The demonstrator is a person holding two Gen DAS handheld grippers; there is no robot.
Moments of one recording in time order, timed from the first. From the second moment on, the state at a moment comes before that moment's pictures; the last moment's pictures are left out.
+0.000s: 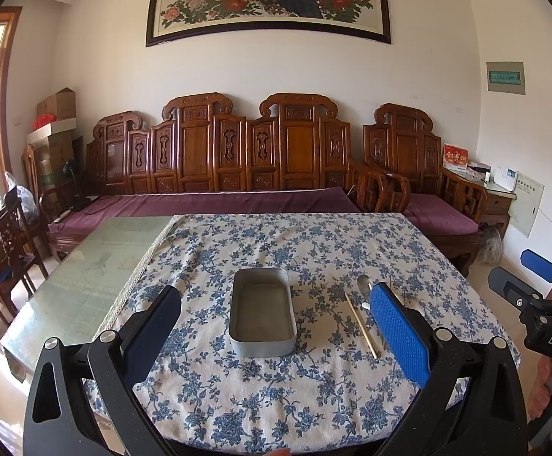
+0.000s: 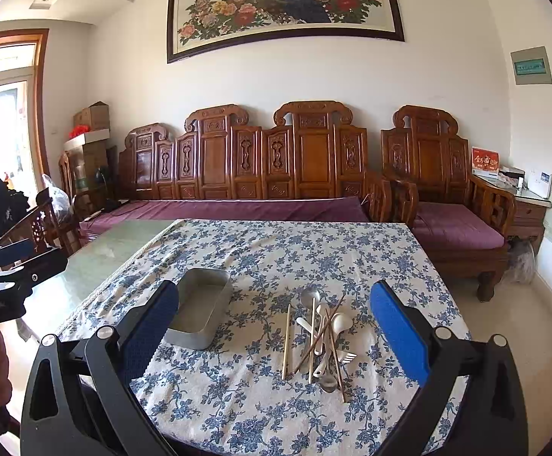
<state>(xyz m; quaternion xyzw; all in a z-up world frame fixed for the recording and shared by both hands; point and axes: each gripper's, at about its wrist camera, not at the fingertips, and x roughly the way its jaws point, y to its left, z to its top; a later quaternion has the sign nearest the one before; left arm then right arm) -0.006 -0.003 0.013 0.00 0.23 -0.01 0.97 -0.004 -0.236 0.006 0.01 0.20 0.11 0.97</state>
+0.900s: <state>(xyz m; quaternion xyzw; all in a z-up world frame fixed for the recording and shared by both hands) -0.009 -0.007 0.014 0.01 0.23 -0.01 0.97 -0.004 -0.237 0.004 0.01 0.20 0.11 0.97</state>
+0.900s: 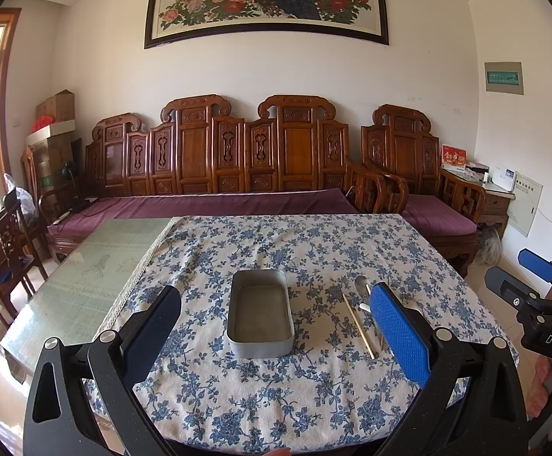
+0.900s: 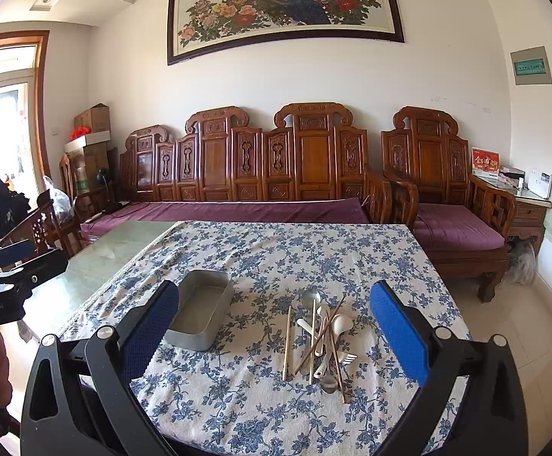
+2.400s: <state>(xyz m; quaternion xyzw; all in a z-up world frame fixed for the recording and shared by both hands) 0.103 -0.062 -0.128 0.02 0.39 -0.12 0.91 0.101 -0.301 -0.166 0.01 0.40 0.11 0.91</state>
